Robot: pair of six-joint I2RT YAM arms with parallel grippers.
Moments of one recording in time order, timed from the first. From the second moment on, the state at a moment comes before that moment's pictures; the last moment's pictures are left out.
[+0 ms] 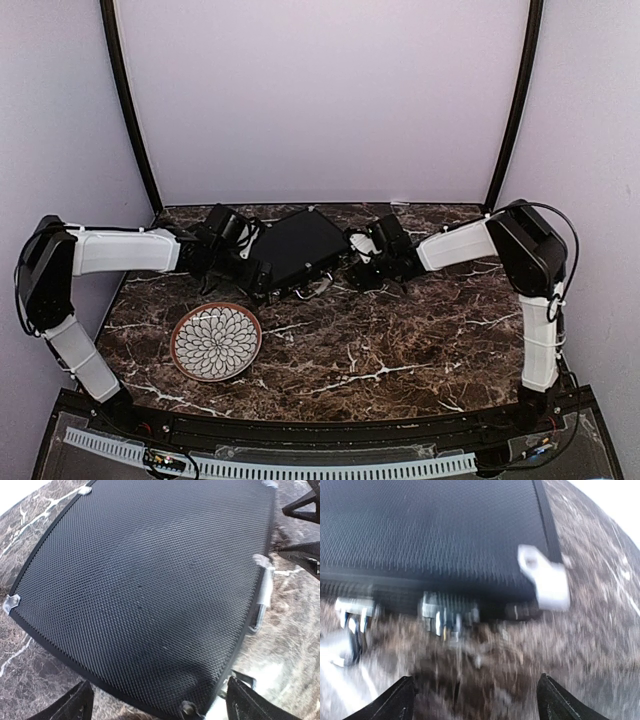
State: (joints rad) left arm -0.61 1.66 1.06 -0.31 -0.11 -0.15; right arm 0.66 2.10 1.29 0.01 0.06 -0.16
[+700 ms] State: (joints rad) left arm -0.74 1.64 1.02 -0.34 -0.21 -0.15; right arm 0.66 1.90 1.20 -0.17 0.08 -0.04
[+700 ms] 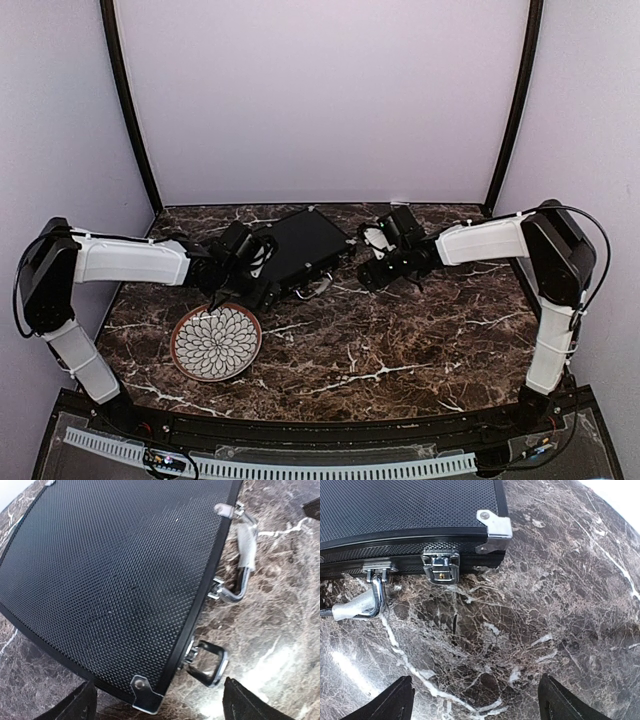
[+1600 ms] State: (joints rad) left arm -0.72 1.61 1.03 -0.28 -0.20 -0.18; right arm 0.66 1.90 1.20 -0.19 0.06 0.00
